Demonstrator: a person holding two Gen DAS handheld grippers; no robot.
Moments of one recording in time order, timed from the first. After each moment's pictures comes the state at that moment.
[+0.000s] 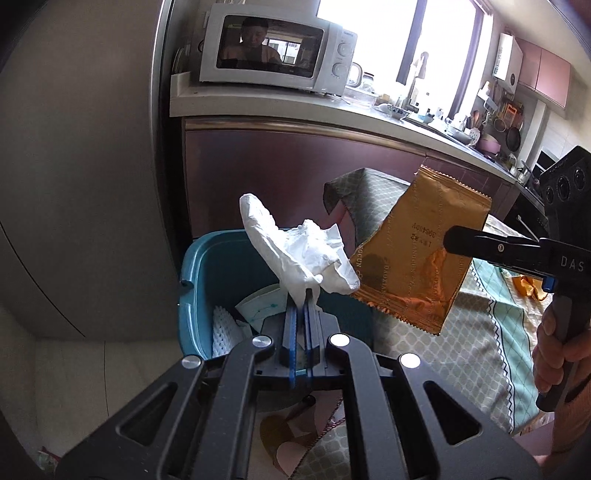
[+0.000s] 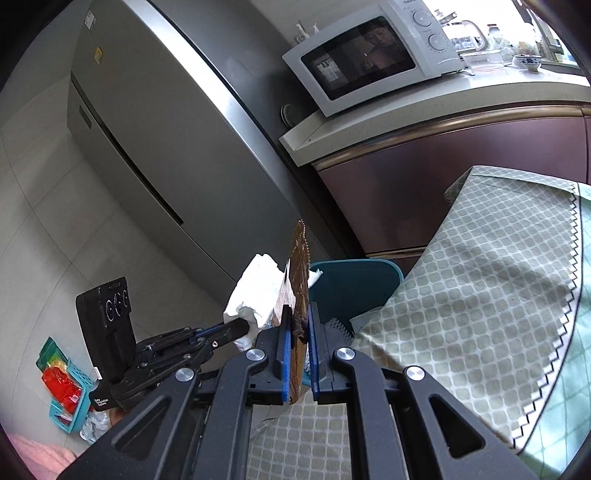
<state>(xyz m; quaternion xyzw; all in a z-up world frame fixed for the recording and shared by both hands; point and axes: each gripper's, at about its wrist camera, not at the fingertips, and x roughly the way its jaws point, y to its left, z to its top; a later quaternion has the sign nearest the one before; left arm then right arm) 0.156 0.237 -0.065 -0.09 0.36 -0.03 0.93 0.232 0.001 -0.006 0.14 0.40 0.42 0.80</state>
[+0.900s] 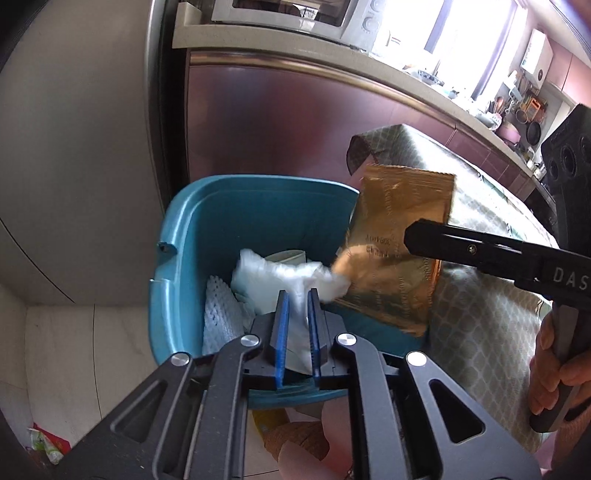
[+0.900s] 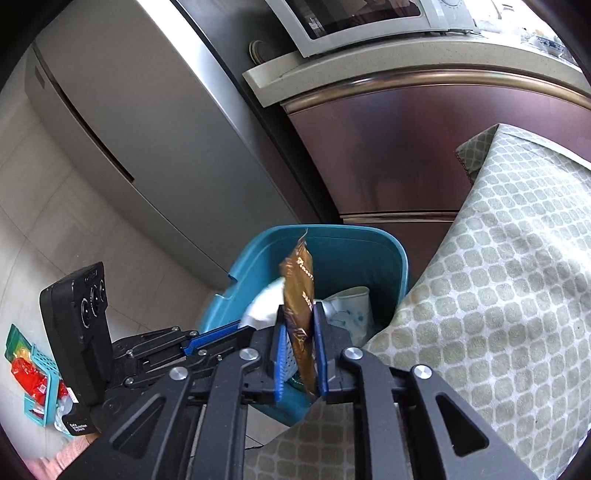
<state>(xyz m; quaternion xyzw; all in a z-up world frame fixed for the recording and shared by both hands) 0.219 0.243 -0.144 -0.12 0.44 -0.03 0.89 0.275 0.076 -0.059 0.07 0.48 0.38 0.79</state>
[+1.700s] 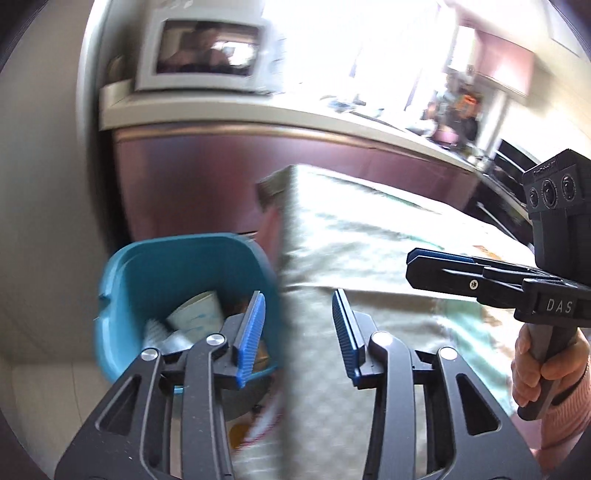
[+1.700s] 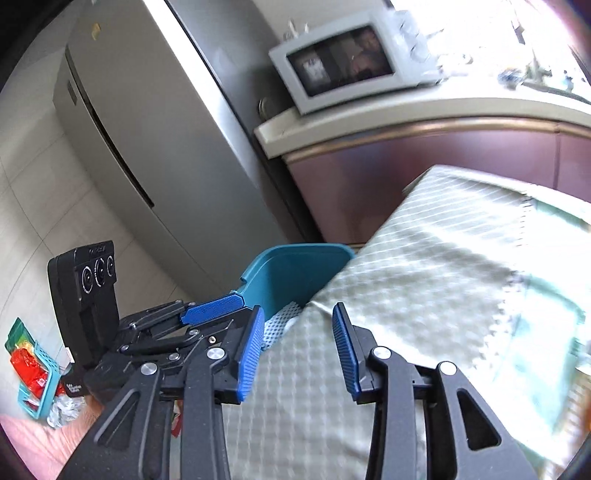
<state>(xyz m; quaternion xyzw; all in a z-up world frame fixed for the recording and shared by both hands) 0.175 0.158 -0.074 -0.08 0.34 -0.14 0.93 0.203 -0.036 -0.008 0.09 0.39 0.37 0.84</state>
